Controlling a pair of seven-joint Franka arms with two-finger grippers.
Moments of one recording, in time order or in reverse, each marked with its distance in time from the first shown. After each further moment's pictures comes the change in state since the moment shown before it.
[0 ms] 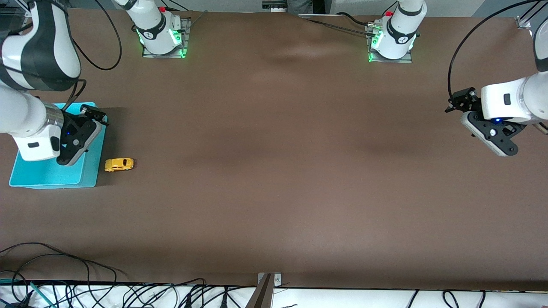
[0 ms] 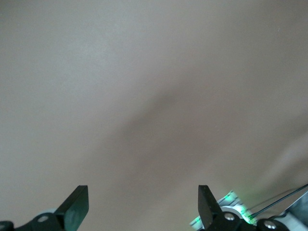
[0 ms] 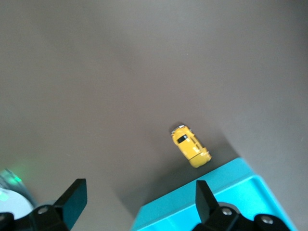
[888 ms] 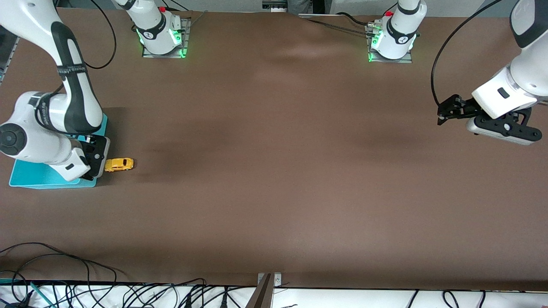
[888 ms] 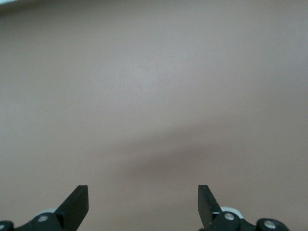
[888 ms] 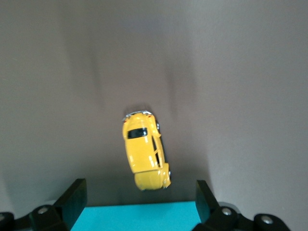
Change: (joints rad) left arm -0.330 -0.189 0.325 -0.236 -0.018 0.291 -0.450; right arm -0.023 0.216 -0.101 -0.188 -0.022 0.441 -0.469
